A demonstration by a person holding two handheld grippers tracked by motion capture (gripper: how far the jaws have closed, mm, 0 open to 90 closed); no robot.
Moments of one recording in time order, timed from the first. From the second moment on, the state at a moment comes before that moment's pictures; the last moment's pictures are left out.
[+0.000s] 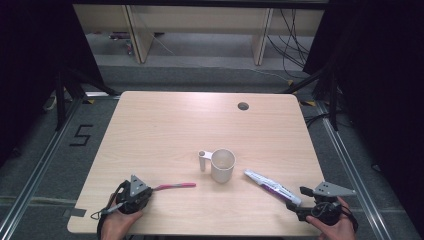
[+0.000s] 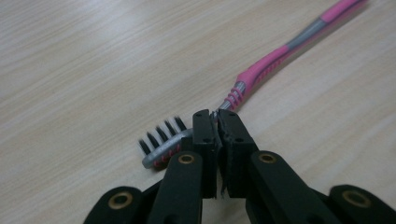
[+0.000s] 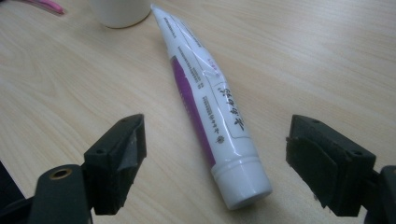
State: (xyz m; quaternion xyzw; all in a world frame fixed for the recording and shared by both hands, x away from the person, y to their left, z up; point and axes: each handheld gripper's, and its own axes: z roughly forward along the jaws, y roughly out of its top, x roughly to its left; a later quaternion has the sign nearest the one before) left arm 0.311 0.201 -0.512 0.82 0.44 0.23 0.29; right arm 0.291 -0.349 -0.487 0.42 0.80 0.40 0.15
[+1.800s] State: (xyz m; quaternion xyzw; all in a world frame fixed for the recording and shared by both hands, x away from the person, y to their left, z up) left arm 0.394 0.149 -0.496 0.77 0.51 0.18 0.34; right arm 0.291 -0.348 -0.487 0.42 0.80 0.40 0.14
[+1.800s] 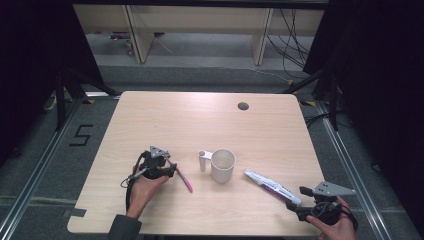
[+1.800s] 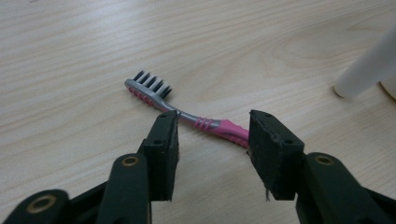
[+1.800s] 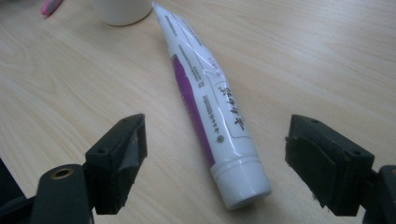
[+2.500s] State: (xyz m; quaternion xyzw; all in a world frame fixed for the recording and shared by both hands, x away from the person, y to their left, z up) left arm 0.397 0.117 -0.497 0.81 0.49 0.16 0.28; right arm 0.290 -0.348 -0.487 0.42 0.80 0.41 0.13
